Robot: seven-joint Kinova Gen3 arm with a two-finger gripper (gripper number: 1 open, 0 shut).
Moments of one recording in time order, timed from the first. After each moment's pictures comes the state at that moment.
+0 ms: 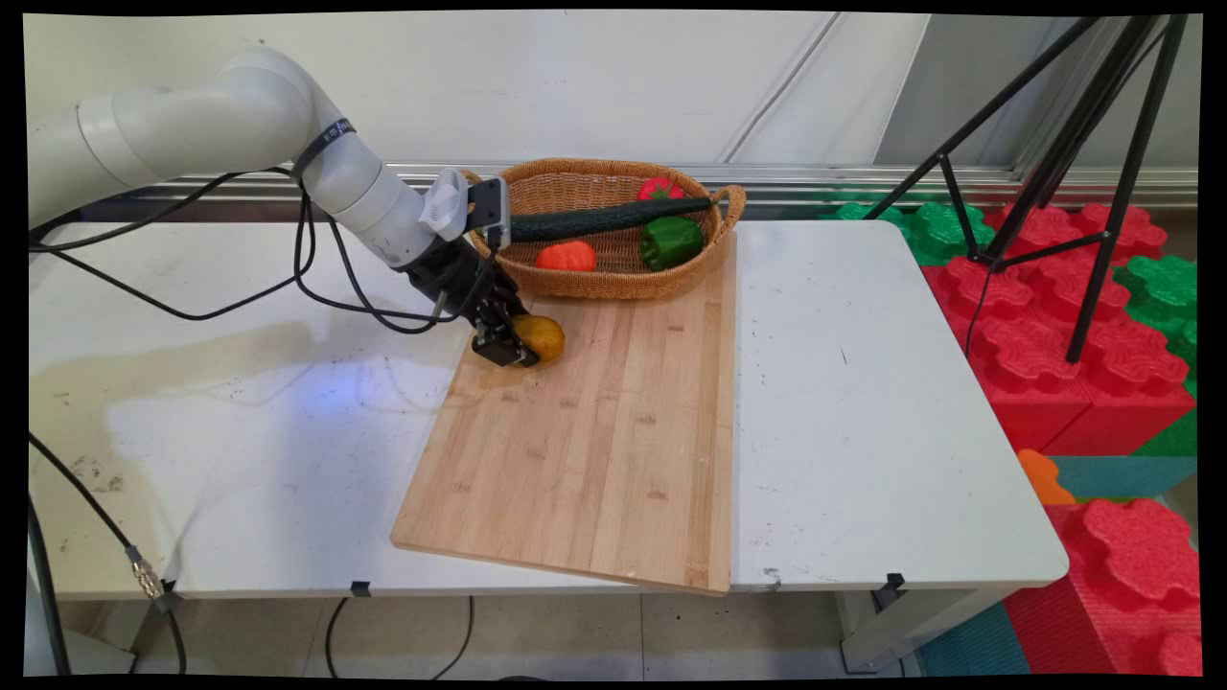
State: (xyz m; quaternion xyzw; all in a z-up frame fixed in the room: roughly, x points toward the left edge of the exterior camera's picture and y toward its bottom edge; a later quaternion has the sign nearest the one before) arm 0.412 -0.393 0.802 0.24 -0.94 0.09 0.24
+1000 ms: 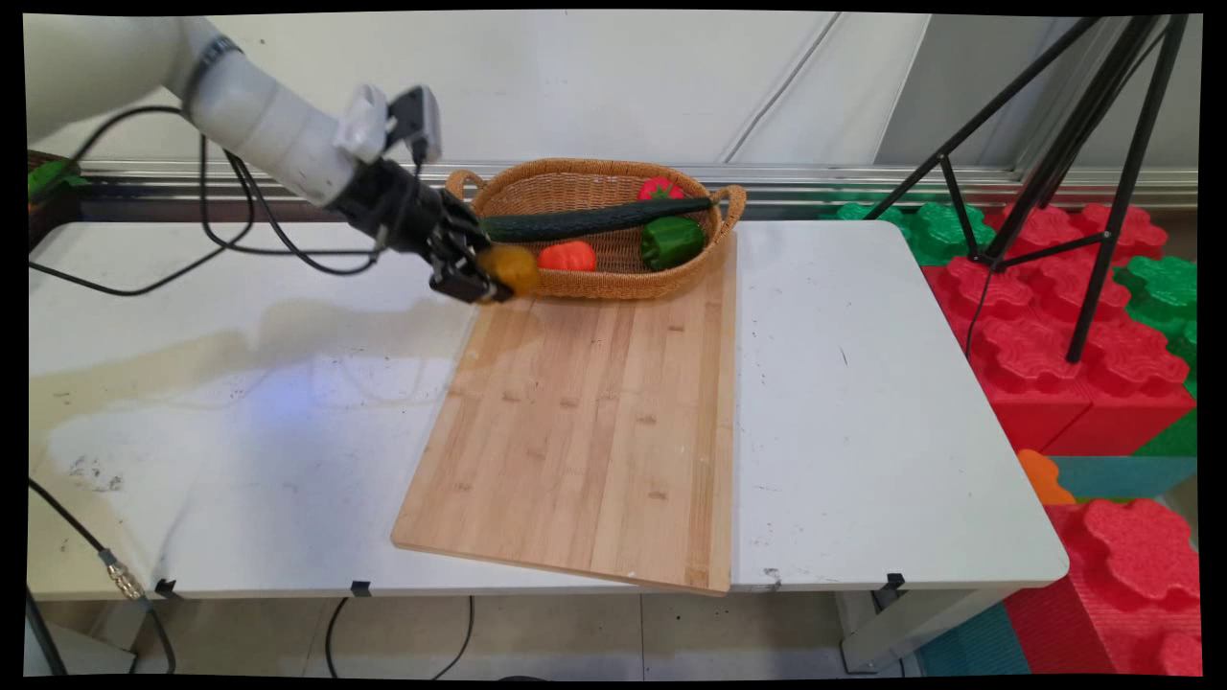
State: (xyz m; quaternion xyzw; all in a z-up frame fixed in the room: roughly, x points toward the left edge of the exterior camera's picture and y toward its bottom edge) arm 0.454 -0.357 0.879 0.26 -0.91 0.15 0.30
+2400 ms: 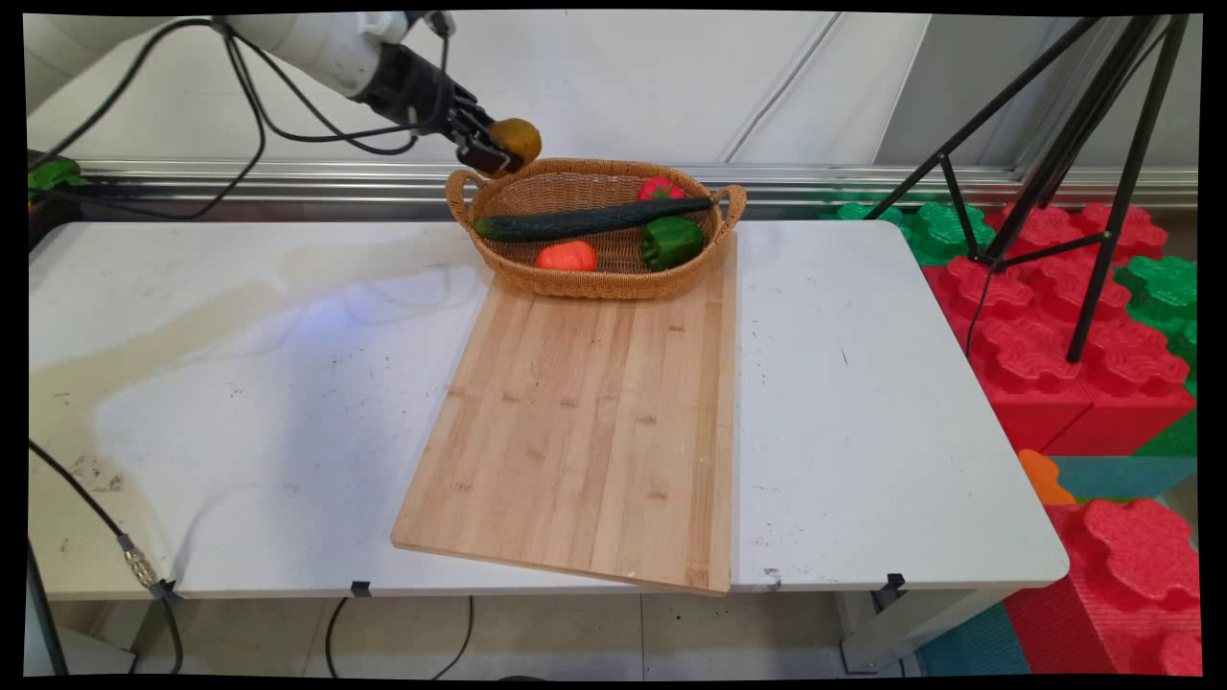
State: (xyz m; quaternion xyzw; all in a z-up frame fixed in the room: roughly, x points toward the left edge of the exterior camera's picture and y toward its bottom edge) arm 0.500 -0.464 0.917 0.33 -0.86 0.25 0.30
